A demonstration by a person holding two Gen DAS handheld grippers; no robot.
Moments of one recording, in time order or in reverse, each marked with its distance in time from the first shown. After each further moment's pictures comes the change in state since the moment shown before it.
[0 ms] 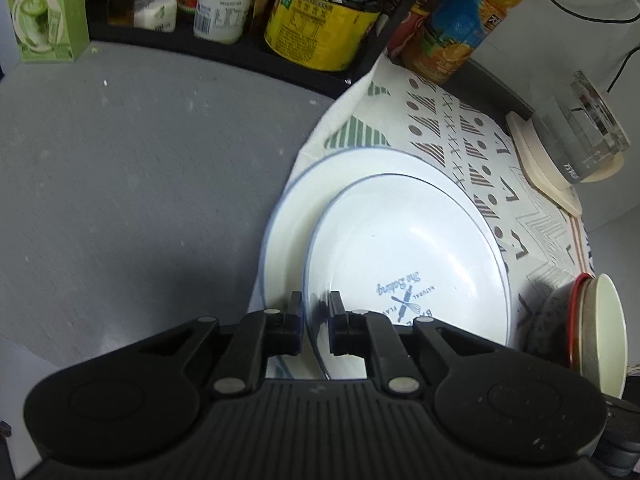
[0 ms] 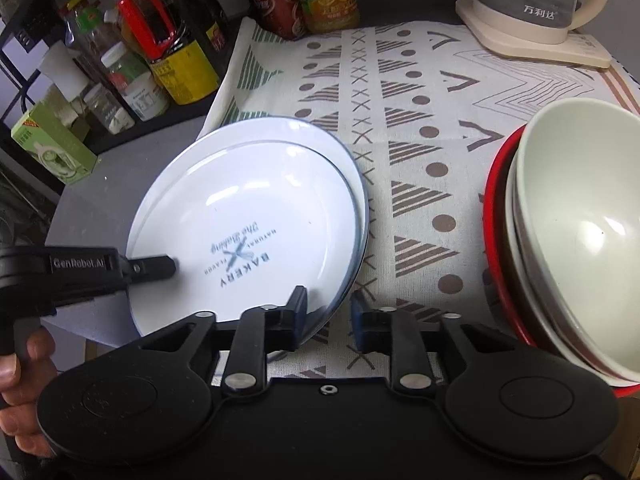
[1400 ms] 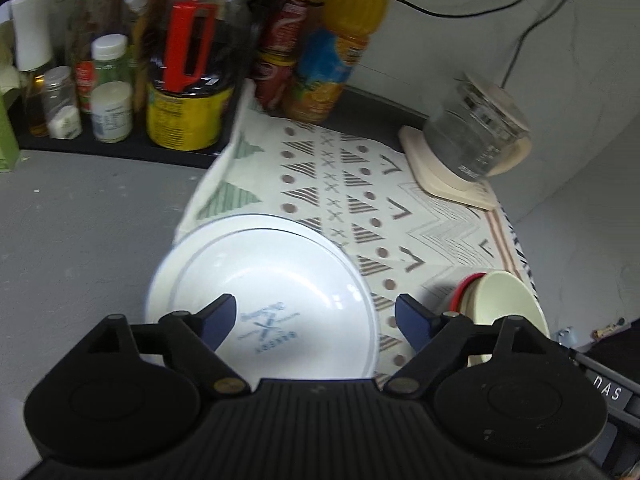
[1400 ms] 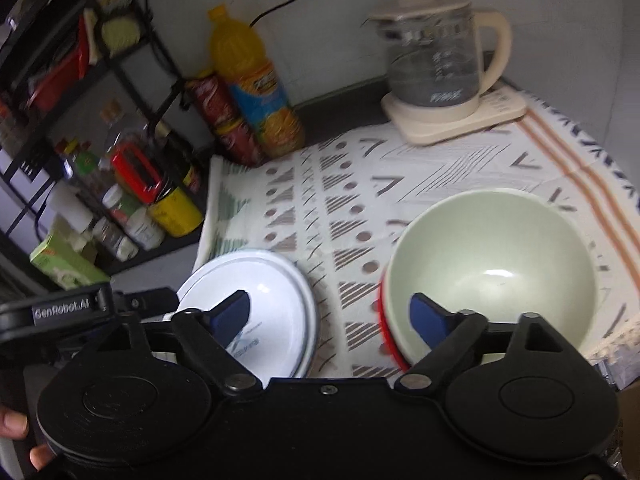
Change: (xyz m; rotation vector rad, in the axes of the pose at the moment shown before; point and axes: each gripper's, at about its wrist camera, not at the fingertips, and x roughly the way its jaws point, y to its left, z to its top) left arm -0.061 -0.090 0.011 0.186 -0.074 -0.148; right arm -0.091 -0.045 0.006 0.193 -0.298 -0.017
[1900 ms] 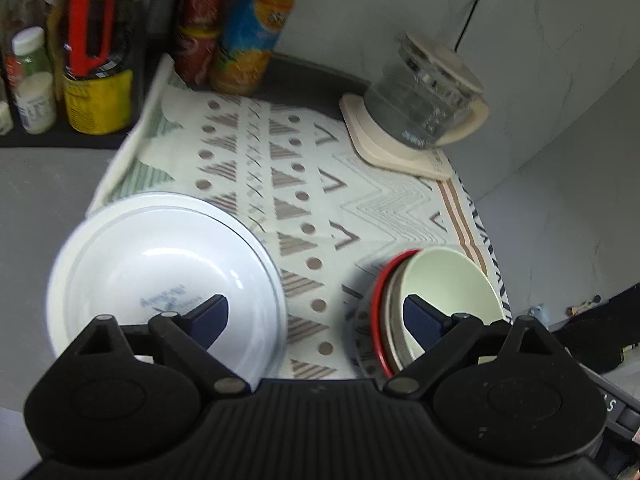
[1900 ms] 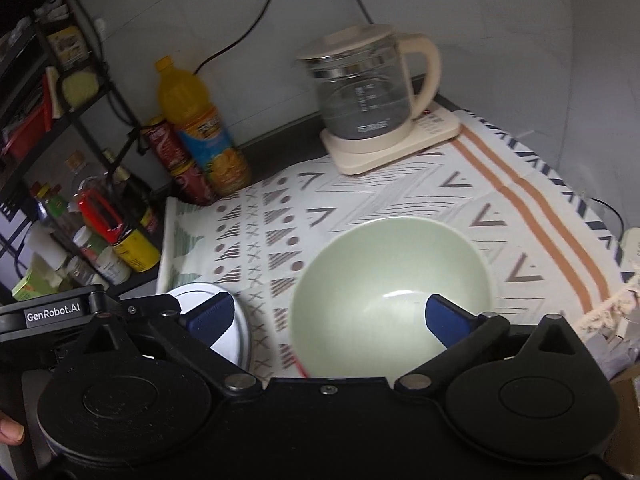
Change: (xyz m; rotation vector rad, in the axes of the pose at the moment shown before) left arm 0.032 -0.061 -0.006 0.036 0.079 -0.079; right arm -0.029 -0.056 0.000 0.068 -0.073 -0.069
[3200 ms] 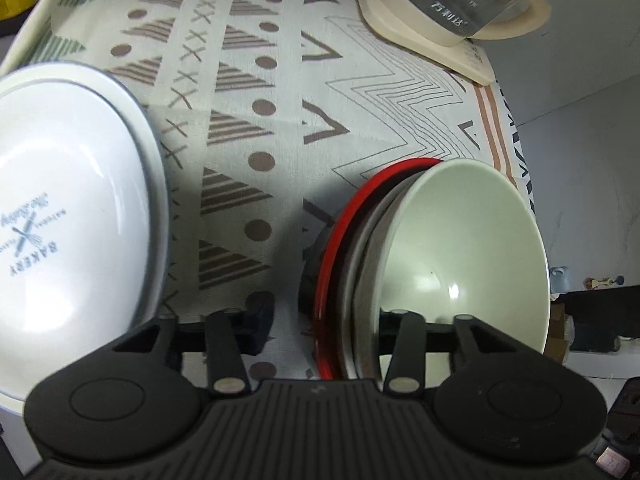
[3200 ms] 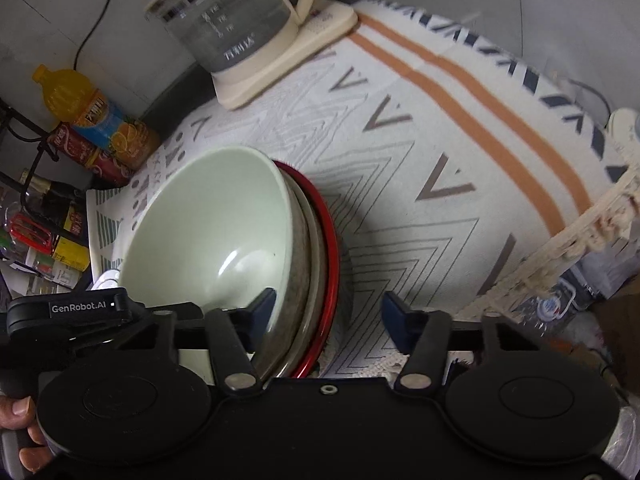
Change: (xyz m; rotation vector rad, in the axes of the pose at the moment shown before) left arm 0.125 -0.040 -0.006 -0.113 0.318 0.046; right arm 0.070 -0.122 -0.018 0.229 0.250 0.017
